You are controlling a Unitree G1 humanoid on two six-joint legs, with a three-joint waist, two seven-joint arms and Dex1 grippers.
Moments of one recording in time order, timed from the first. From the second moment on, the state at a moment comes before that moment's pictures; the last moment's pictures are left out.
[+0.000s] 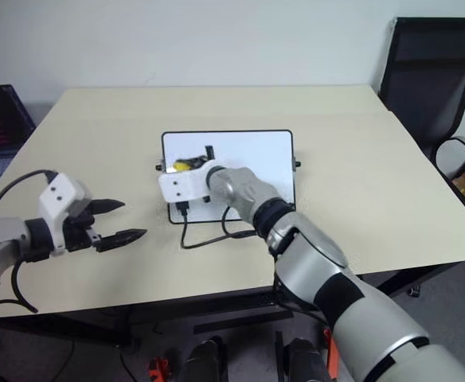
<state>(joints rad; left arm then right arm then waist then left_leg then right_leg) -0.17 1.00 0.26 -0.15 -0.40 0.58 -0.97 -1.40 0.12 0.61 1.24 -0.65 -0.17 0.18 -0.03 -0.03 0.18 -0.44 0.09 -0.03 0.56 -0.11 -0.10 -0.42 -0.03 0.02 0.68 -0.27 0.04</state>
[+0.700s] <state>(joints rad) -0.17 1.00 0.26 -0.15 -0.40 0.58 -0.97 -1.22 0.05 0.48 0.93 -0.49 -0.11 0.53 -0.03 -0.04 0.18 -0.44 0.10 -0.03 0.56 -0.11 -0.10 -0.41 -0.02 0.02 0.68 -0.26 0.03</state>
